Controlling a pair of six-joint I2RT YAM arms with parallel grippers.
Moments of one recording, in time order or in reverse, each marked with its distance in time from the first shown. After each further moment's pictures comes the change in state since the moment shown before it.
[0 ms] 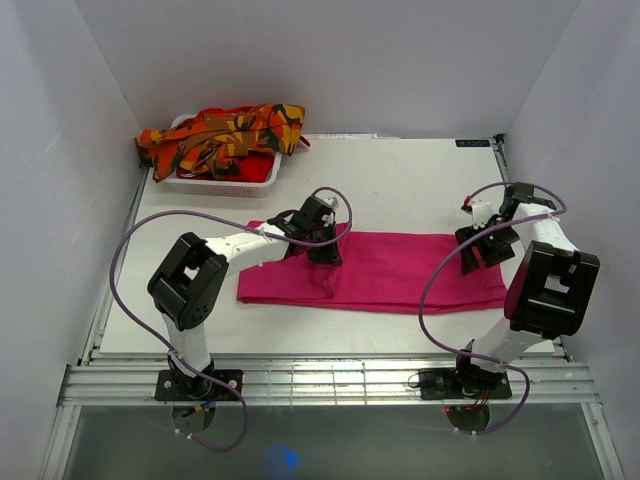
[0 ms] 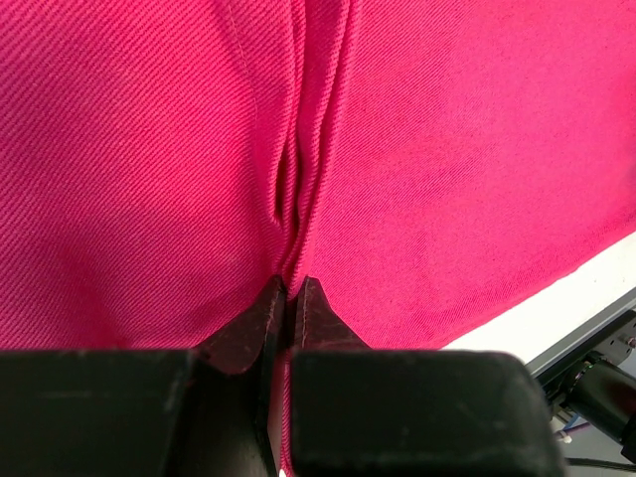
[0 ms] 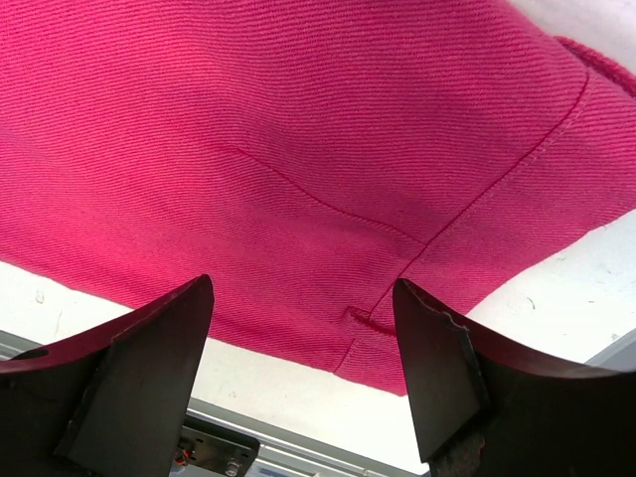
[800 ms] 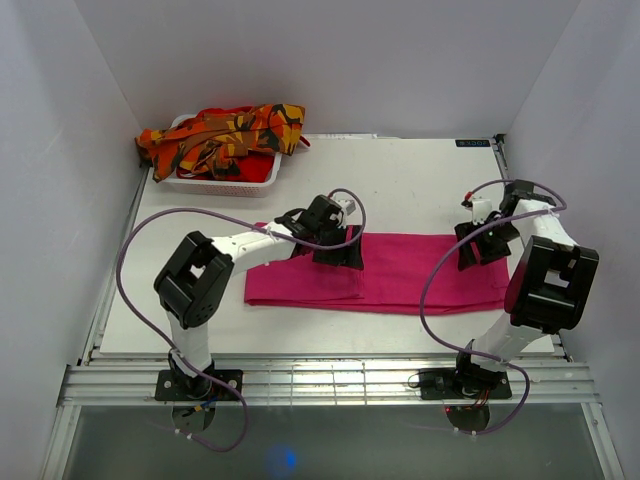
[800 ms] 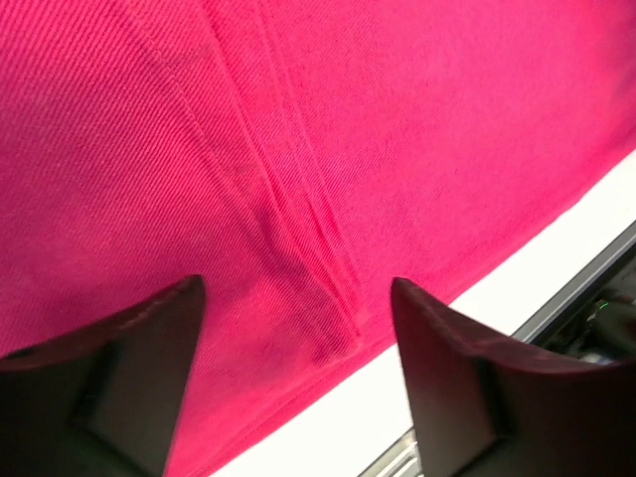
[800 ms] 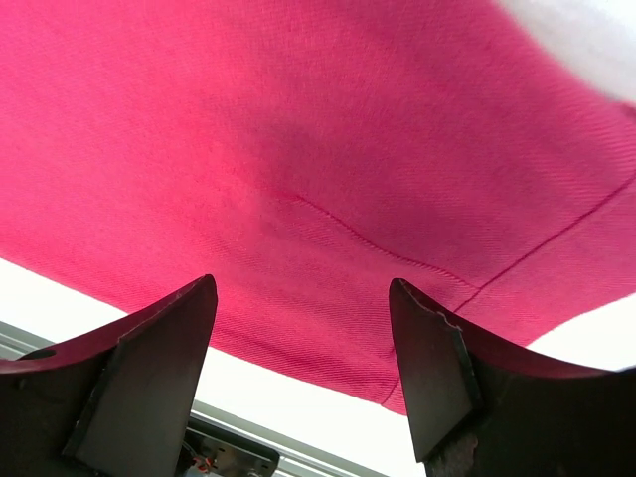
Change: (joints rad) left arm -0.031 0.041 0.056 0.004 0.099 0.112; right arm 0.000 0.038 0.013 -0.006 -0.047 0.043
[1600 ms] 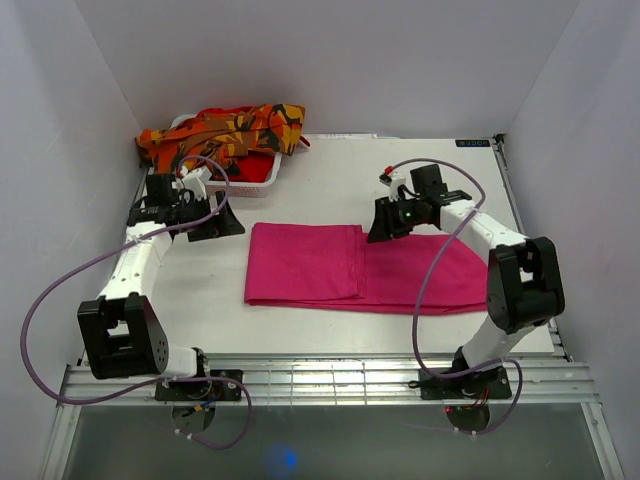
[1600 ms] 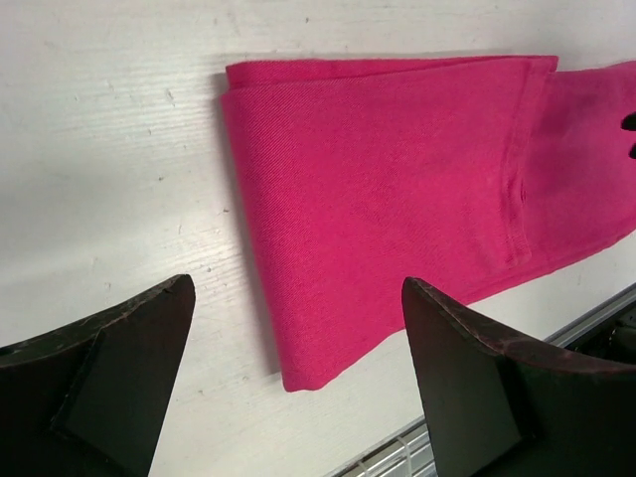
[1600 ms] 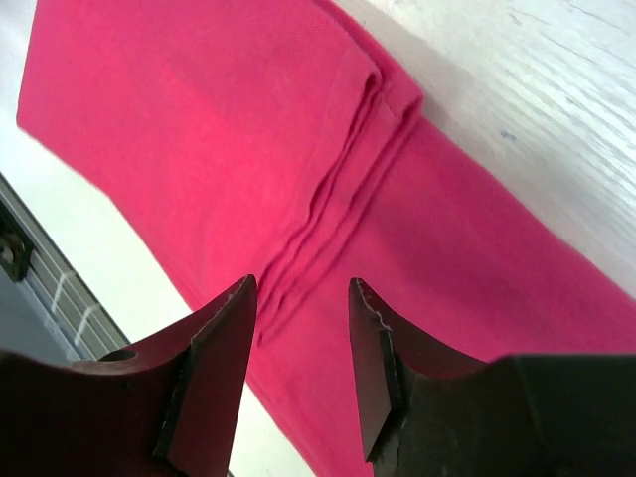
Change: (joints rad) left arm 0.843 -0.483 -0.150 -0.351 0.315 0.467; right arm 0.533 -0.052 0.000 0.439 -0.340 0.562
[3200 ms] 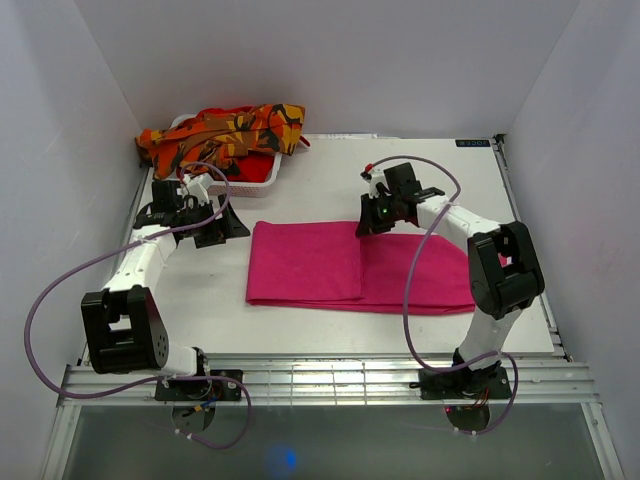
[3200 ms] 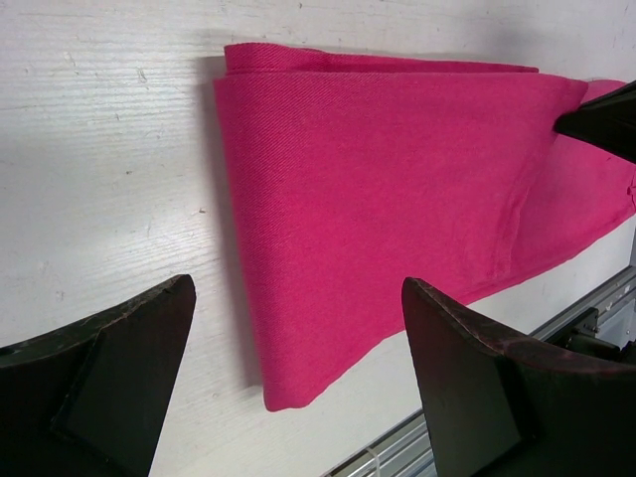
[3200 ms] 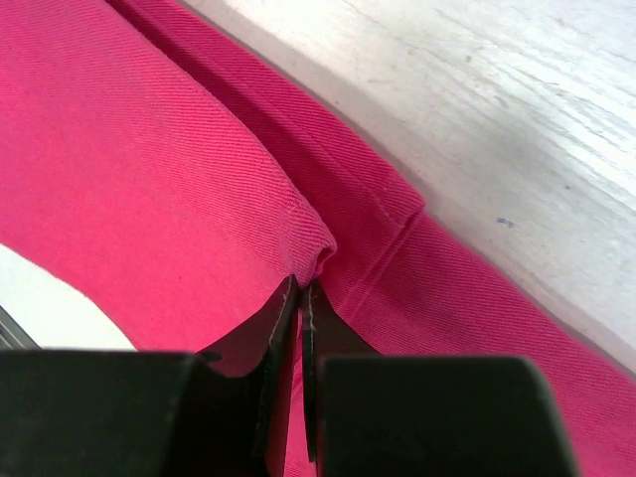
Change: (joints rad) left arm 0.012 0.027 -0.099 0.103 0.037 -0.108; right arm 0.151 0.179 0.093 0.138 0.203 0.168
